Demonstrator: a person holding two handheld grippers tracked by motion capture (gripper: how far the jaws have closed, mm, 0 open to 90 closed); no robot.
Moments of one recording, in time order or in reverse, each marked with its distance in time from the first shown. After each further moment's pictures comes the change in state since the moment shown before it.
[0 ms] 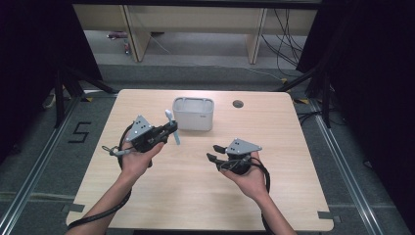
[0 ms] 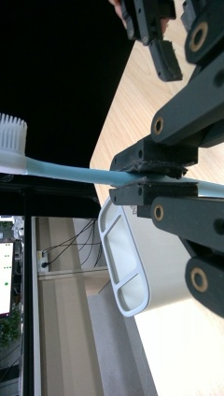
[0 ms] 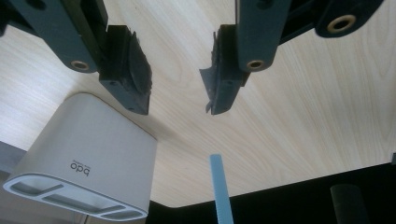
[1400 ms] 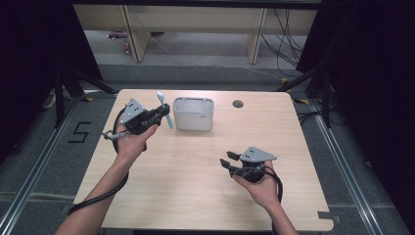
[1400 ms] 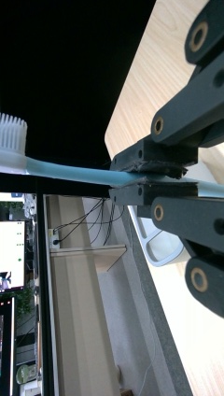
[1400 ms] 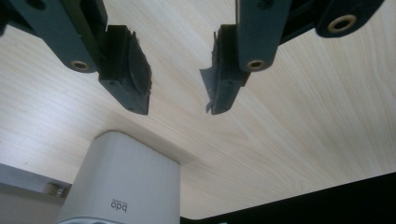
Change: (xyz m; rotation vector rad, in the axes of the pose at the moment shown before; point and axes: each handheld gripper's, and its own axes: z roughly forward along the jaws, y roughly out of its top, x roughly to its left) left arm 0.034 0.027 0.013 -0.030 0.079 0.019; right arm -0.007 -0.032 -0.029 0.022 -0.049 0.086
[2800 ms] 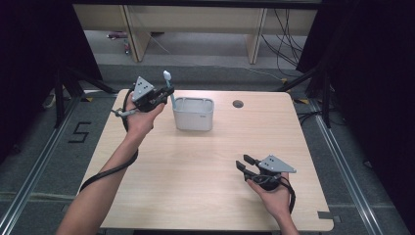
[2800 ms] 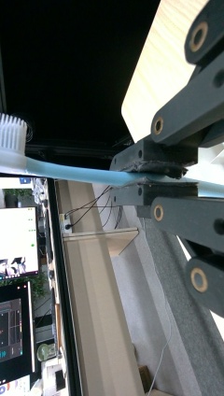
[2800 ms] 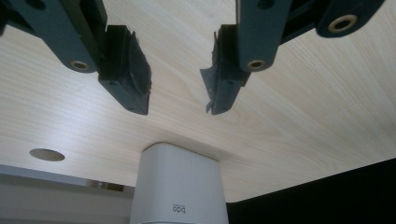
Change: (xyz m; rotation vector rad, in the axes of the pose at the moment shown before) left arm 0.023 0.027 0.054 -0.030 0.054 0.057; right arm -0.018 -0.035 -0.030 -0.108 -0.129 0.064
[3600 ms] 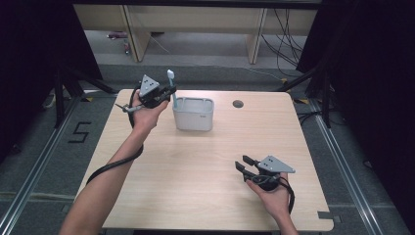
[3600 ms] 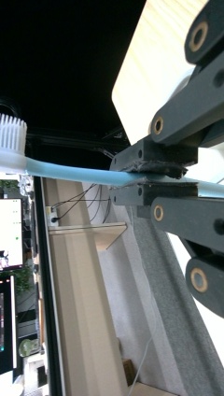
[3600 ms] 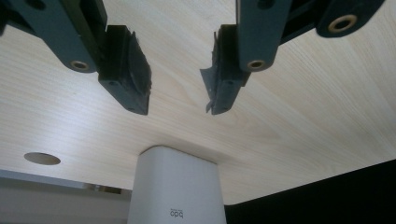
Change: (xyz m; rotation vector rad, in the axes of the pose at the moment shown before) left arm 0.011 -0.017 0.026 0.059 0.030 -0.024; right arm 0.000 -0.002 0.002 0.009 0.014 -0.002
